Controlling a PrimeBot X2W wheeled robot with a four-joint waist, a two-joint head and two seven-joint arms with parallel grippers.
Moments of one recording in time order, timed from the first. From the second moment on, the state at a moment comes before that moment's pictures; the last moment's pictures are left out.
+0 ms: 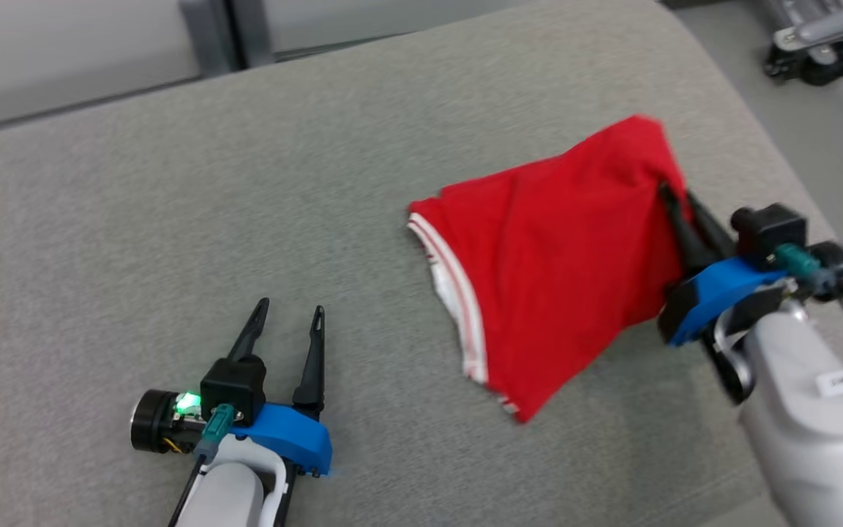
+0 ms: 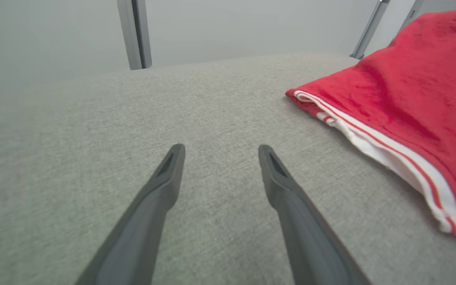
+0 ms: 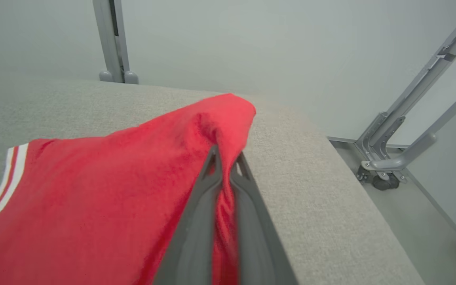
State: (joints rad) left arm -0.26 0.05 -0.24 0.48 -0.09 -0.04 -0.26; right arm -0.64 -0.17 0.14 0.73 0.10 0.13 -0.26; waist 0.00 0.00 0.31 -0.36
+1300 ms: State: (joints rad) left arm -0.30 0.05 -0.25 0.45 -0.13 0.01 -0.26; right arm -0.72 -0.13 -0.34 0.54 -0.17 0.13 -0.26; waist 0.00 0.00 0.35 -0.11
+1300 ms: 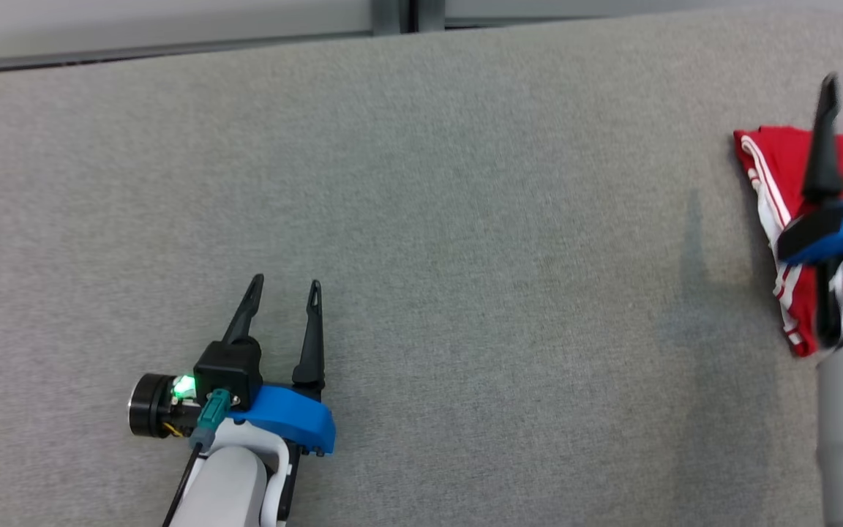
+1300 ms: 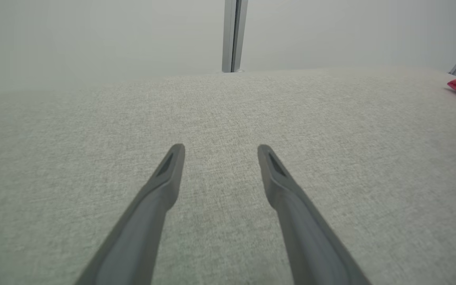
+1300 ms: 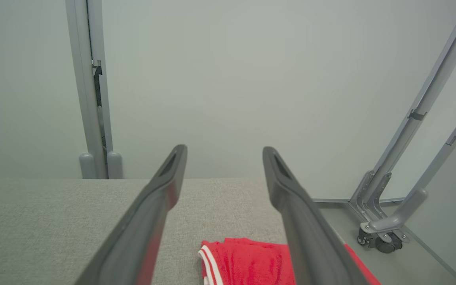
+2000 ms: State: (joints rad) left arm -0.13 0.05 -0.14 0.44 -0.15 0.06 -0.26; right arm -0.30 -0.05 -0.12 0.52 0.04 0.13 -0.26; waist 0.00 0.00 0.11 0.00
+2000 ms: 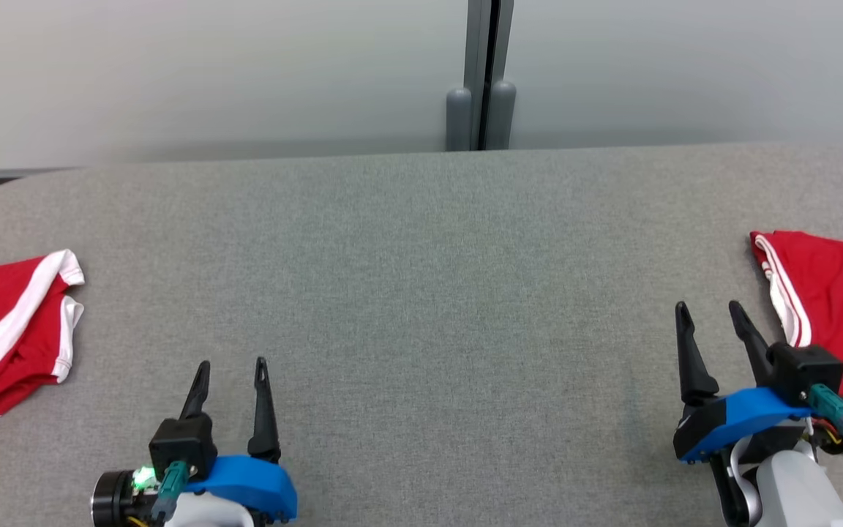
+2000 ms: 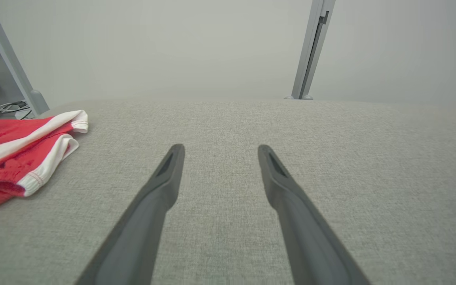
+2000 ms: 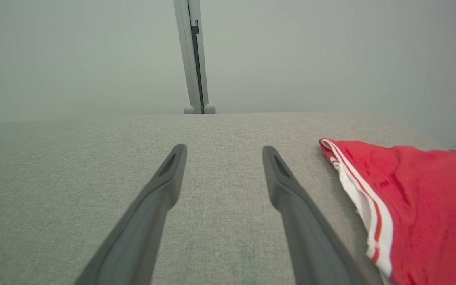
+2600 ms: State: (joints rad) left arm -0.05 0.05 -0.08 0.42 -0.15 0.06 -0.26; right arm -0.22 -0.05 -0.05 0.50 0.11 0.13 -0.26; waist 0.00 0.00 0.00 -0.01
